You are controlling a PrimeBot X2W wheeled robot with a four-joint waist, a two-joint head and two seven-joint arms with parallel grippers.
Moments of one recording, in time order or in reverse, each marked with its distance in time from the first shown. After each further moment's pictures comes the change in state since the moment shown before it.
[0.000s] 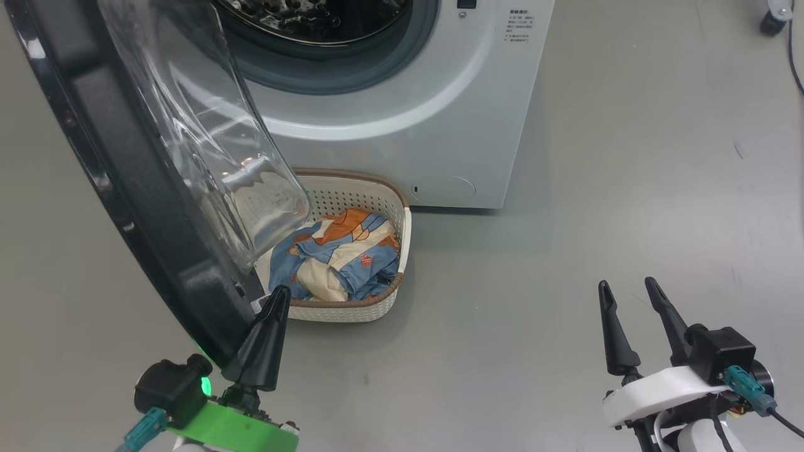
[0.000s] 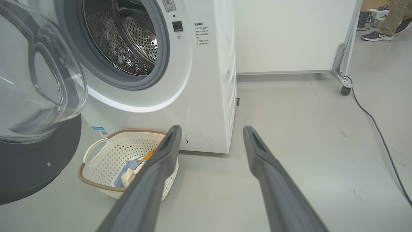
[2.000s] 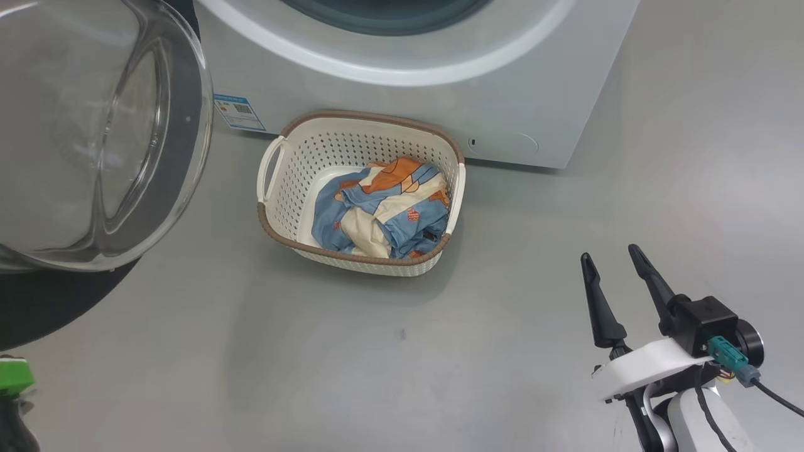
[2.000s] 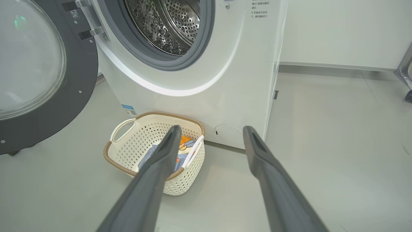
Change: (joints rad) left arm -0.151 0.068 0.662 0.270 -0.196 0.089 0.001; right arm -0.085 -0.001 0.019 0.021 -0.071 0.037 0.000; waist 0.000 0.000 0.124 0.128
